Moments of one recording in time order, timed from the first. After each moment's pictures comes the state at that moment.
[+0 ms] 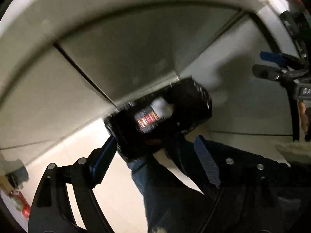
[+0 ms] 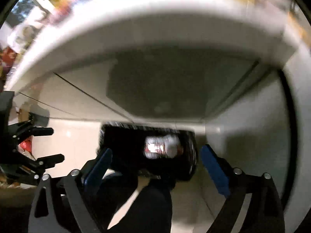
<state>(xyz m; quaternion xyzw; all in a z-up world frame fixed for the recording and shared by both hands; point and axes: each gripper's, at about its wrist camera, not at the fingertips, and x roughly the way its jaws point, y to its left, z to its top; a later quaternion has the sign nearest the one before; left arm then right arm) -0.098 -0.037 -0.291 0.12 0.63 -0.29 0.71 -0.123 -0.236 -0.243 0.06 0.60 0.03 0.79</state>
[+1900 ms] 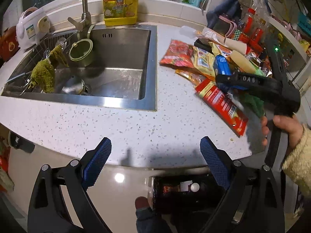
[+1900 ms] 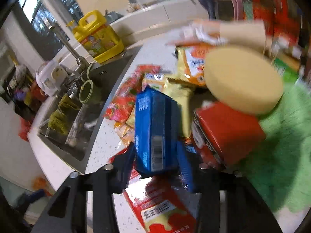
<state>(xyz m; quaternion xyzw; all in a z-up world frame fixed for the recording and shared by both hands) -0.020 0.114 -0.138 -0.04 0.48 -0.07 0.87 0.133 -0.111 -0.174 0.14 0.49 0.13 0.85</state>
